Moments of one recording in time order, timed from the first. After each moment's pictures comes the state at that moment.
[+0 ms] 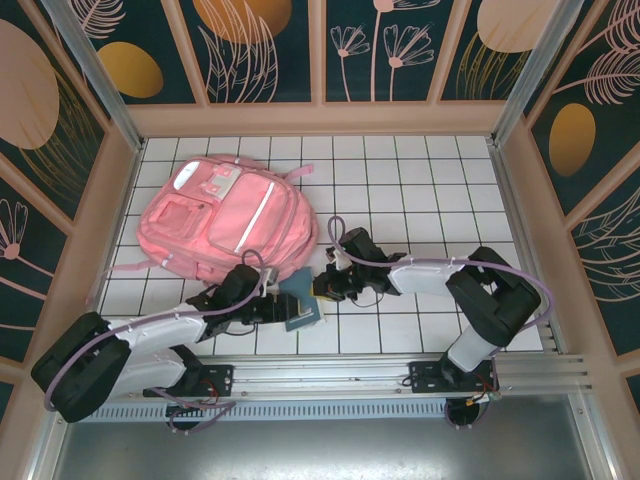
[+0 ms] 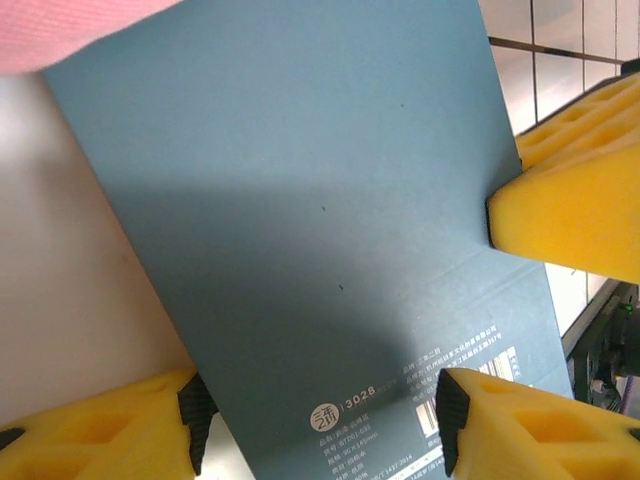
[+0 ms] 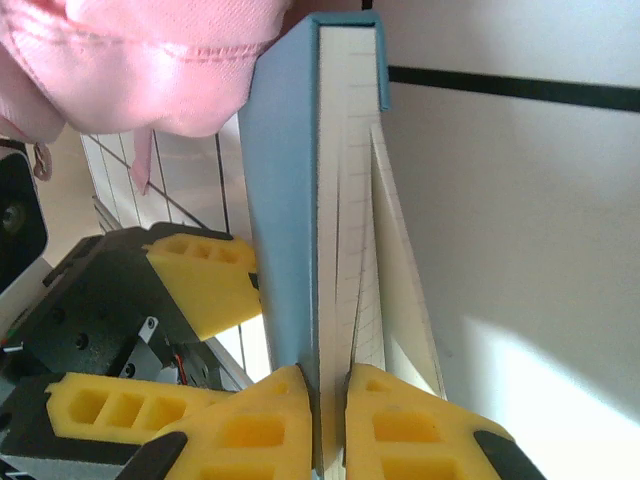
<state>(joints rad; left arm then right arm) -0.73 1.15 0.27 0.09 0.38 -0.84 0.80 1.61 0.70 0.05 -0.63 0.94</state>
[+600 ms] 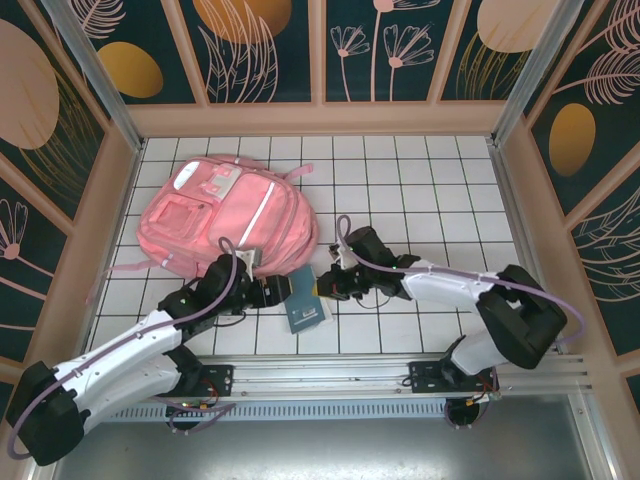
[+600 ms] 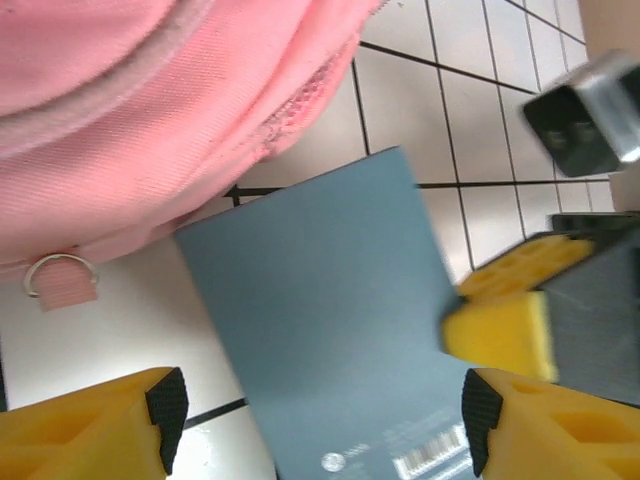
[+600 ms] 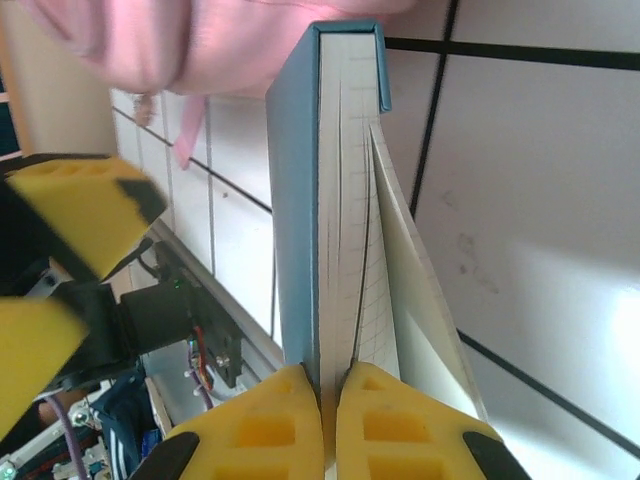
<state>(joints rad) -0.73 0.86 0.44 -0.28 0.16 -0.84 0.81 1.42 0.68 -0.05 -0.61 0.89</state>
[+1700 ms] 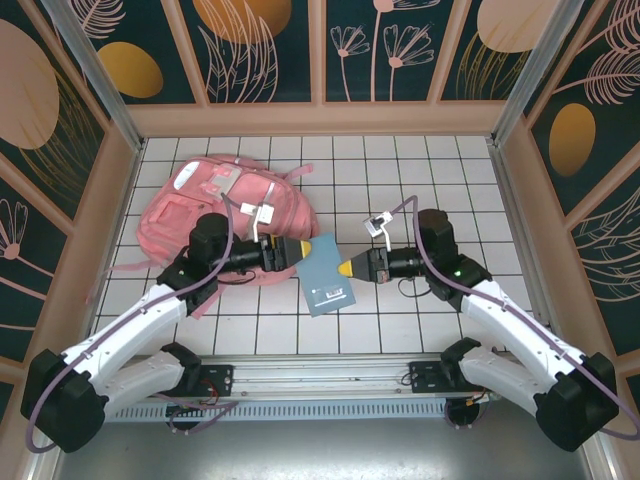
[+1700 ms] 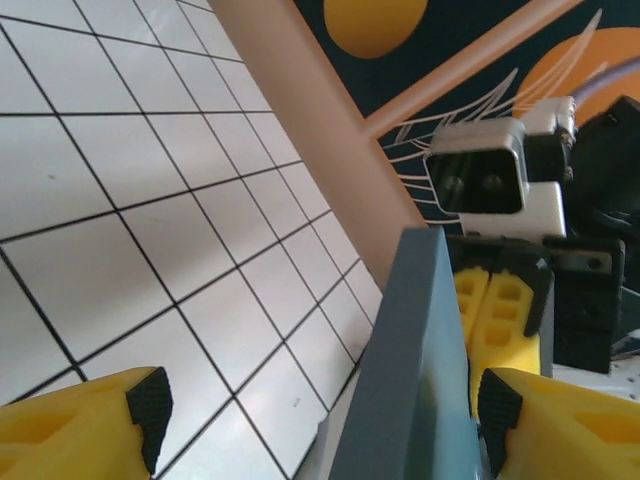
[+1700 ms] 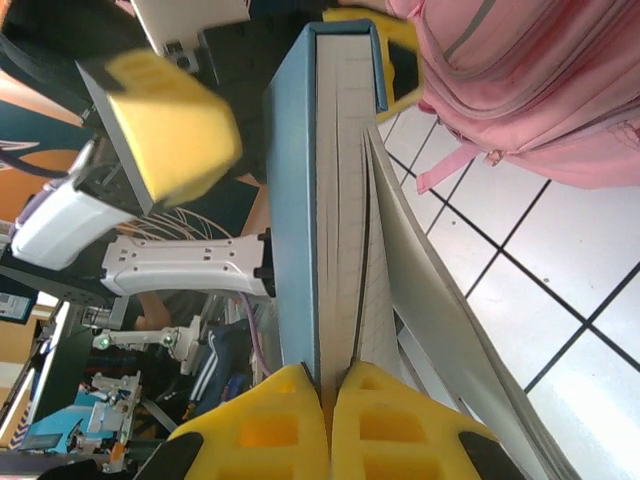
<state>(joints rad) -0.57 1.00 0.63 0.11 0.67 -0.77 0.55 0.95 0.67 -0.14 -0.99 0.73</state>
